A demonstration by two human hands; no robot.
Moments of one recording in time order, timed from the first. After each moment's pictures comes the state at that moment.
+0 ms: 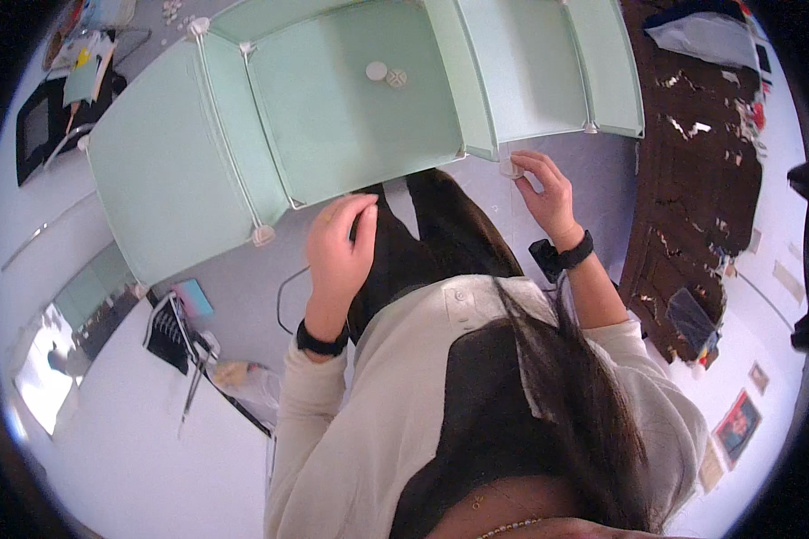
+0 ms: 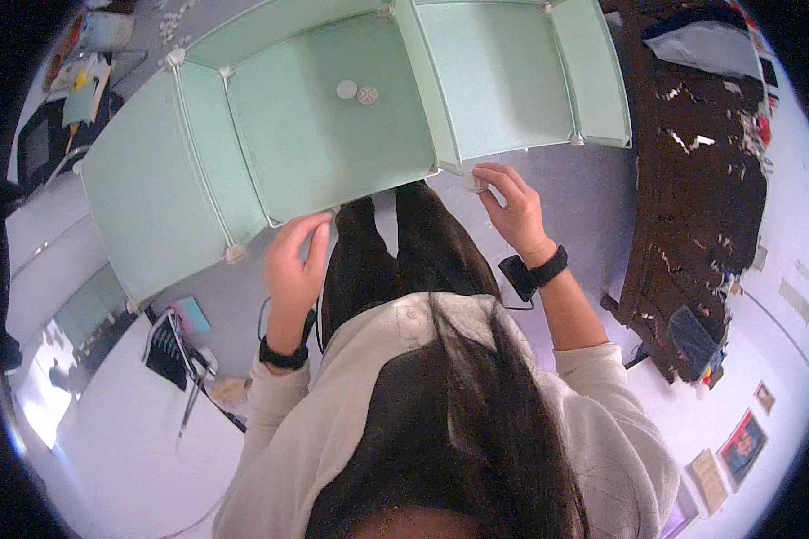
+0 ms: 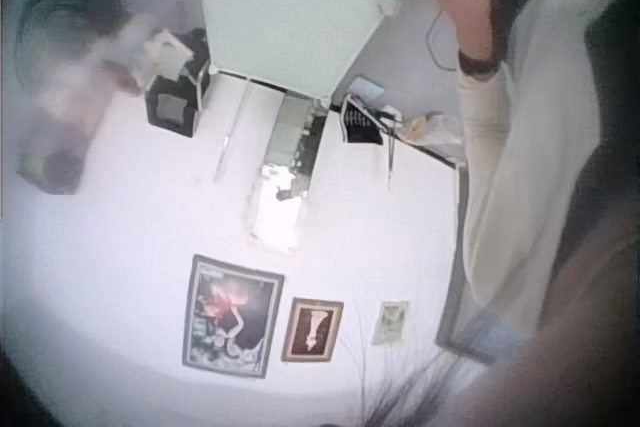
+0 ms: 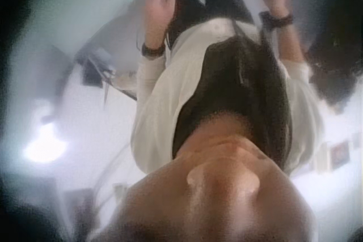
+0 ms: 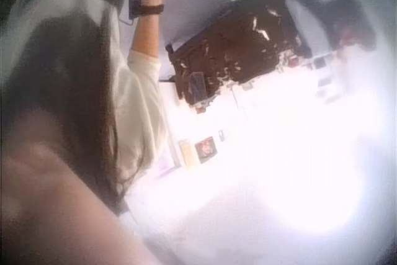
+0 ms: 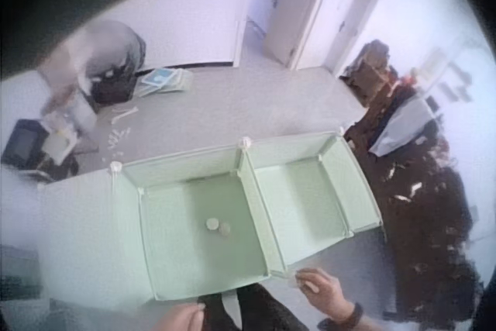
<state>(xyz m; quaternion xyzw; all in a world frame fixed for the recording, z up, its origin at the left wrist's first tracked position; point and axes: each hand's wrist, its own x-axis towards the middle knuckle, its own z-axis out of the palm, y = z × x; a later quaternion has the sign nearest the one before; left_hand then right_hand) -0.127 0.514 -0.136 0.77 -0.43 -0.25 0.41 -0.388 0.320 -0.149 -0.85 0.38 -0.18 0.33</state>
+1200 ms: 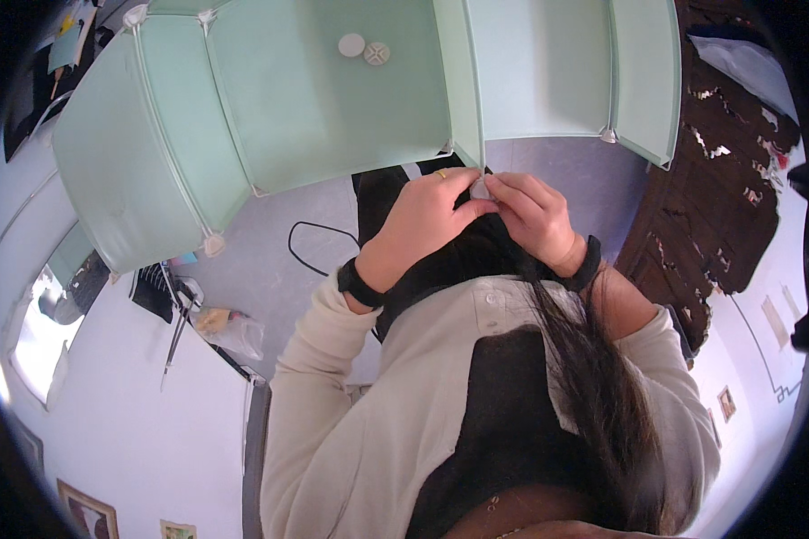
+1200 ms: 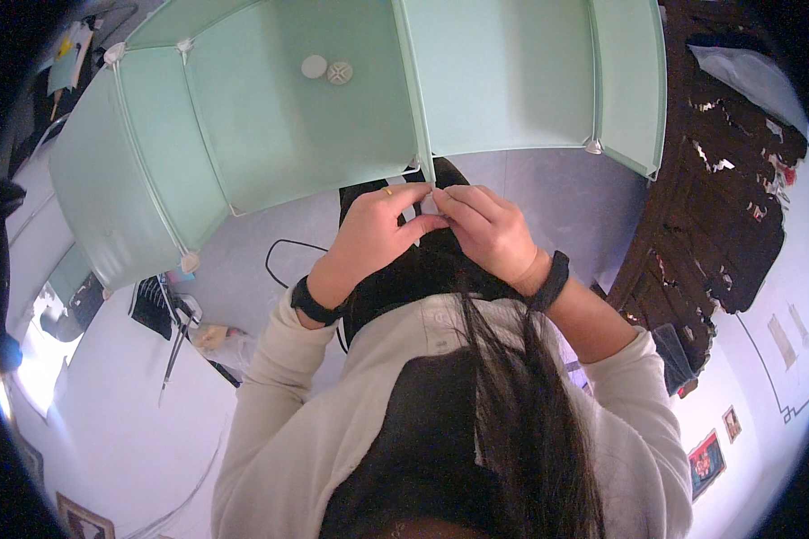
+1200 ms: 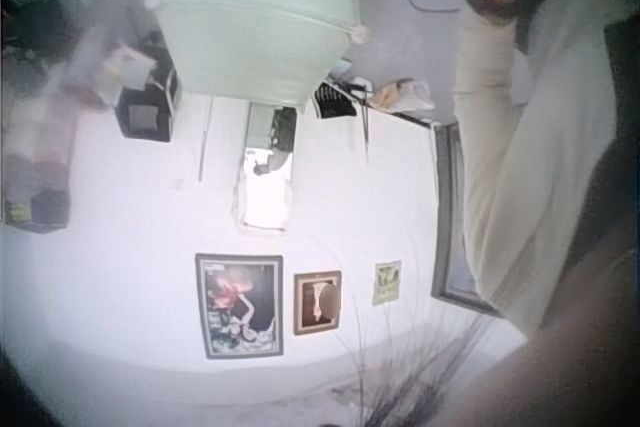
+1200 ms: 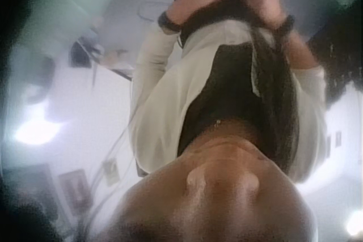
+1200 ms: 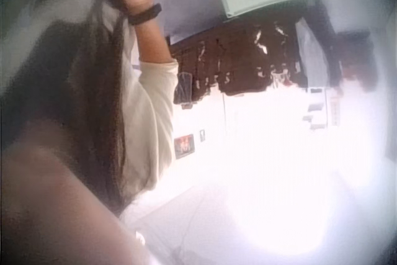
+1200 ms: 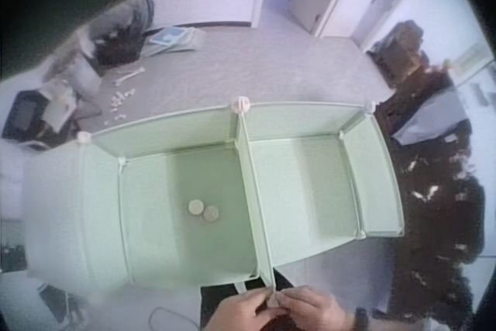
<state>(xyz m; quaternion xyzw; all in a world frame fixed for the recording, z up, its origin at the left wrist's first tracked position) -0.228 0.378 -0.184 0.65 -0.46 -0.45 0.40 -0.391 0.269 -0.163 -0.90 0.20 -0.11 0.36</state>
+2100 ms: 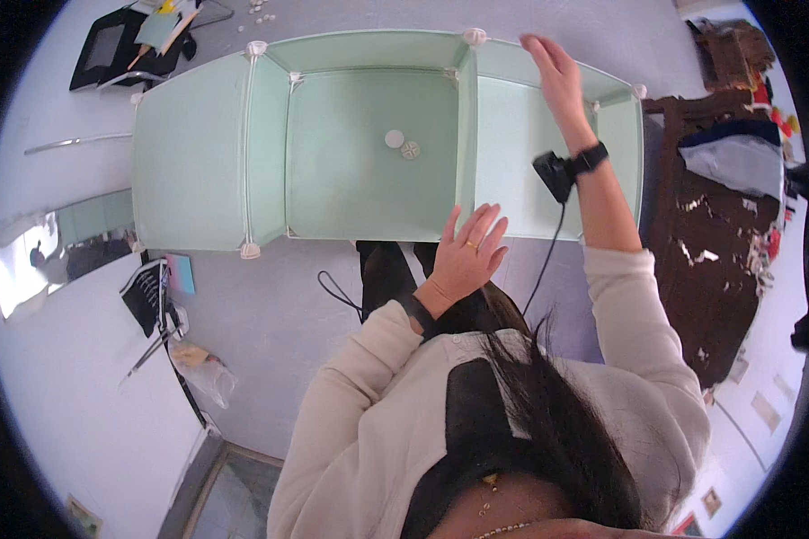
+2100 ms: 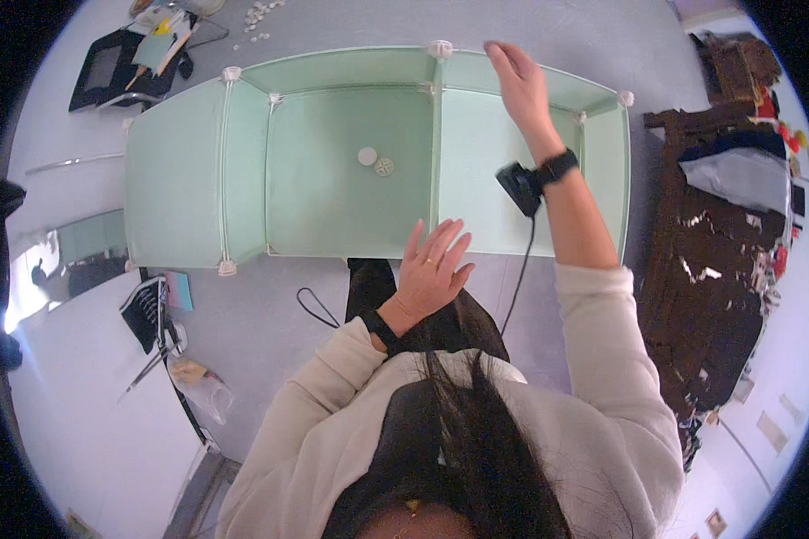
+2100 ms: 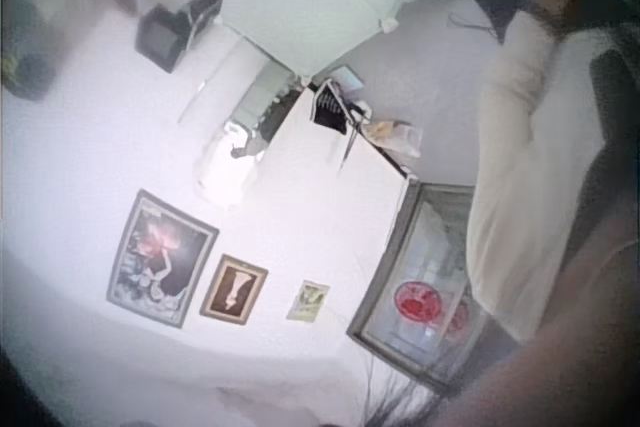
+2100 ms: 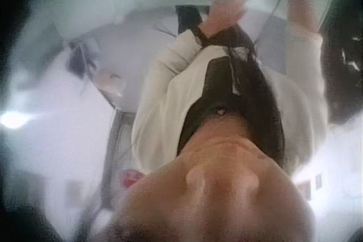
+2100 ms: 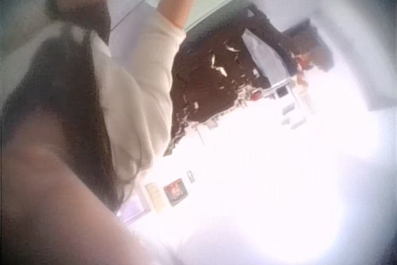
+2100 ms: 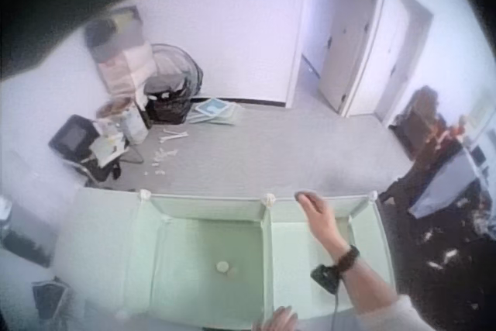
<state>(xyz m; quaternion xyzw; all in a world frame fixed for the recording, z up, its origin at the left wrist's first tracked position) -0.281 0.343 -0.190 0.73 -0.57 -0.04 0.37 -0.225 0.031 -0.171 -0.76 0.30 -0.30 0.48</state>
